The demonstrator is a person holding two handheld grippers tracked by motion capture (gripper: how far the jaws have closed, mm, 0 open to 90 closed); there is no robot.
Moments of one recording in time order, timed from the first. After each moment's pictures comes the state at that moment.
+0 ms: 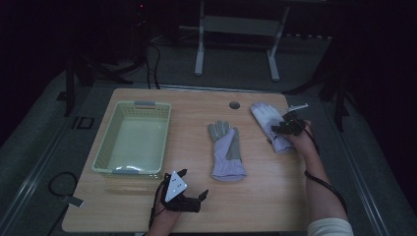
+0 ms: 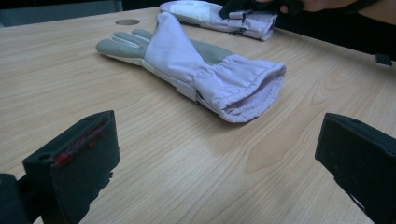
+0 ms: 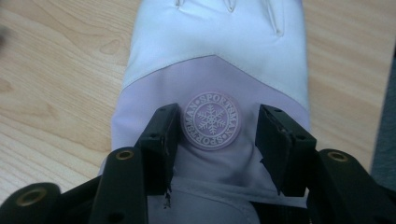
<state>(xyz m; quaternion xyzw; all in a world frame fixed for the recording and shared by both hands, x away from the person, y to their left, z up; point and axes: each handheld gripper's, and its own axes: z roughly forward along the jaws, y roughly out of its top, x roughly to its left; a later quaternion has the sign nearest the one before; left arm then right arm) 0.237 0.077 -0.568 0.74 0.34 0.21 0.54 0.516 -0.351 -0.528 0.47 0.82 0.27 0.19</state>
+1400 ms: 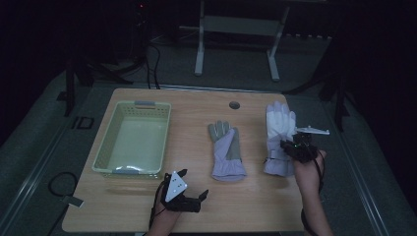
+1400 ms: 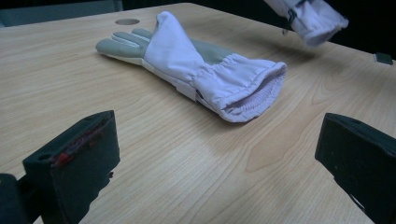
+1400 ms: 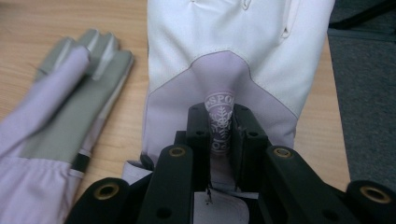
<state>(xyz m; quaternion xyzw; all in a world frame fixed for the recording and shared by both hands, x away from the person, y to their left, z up) 0.237 0.076 -0.568 0.74 0.34 0.21 0.54 0.356 -0.308 -0.456 0.58 0.71 0.31 0.23</state>
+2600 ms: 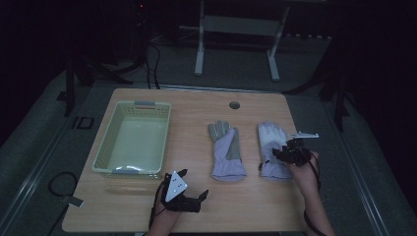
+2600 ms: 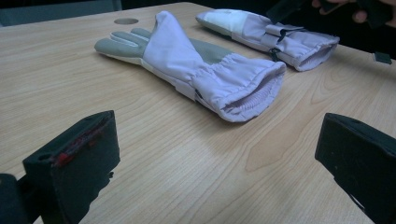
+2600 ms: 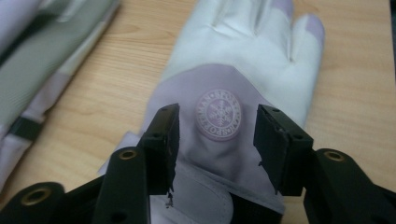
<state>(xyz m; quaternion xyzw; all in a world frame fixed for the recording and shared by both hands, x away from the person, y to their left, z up) 0.237 0.076 -0.568 0.74 0.34 0.21 0.54 0.379 -0.323 -0.508 0.54 0.76 0.30 0.19</state>
